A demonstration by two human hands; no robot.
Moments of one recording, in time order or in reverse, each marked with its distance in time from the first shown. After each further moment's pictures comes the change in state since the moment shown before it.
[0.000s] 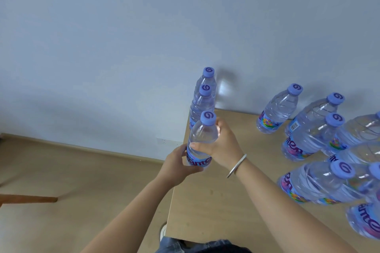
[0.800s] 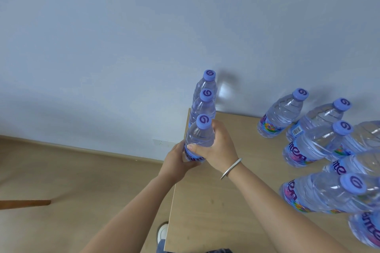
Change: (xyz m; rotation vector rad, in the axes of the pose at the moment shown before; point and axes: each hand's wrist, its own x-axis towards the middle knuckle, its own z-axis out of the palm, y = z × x) left_hand 0.040 -0.012 0.001 0.009 0.027 0.008; right_hand 0.028 0.013 0.015 -0.160 0.089 -0.116
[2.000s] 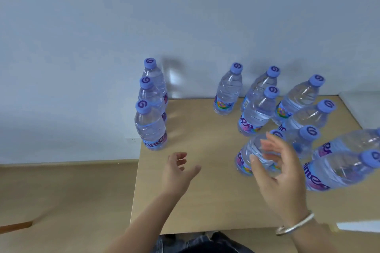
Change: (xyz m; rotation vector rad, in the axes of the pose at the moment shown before) left_hand -0.069 0.056 0.112 -0.192 0.090 -0.189; right_hand -0.154 0.039 -0.164 -0.087 0.561 -0.134
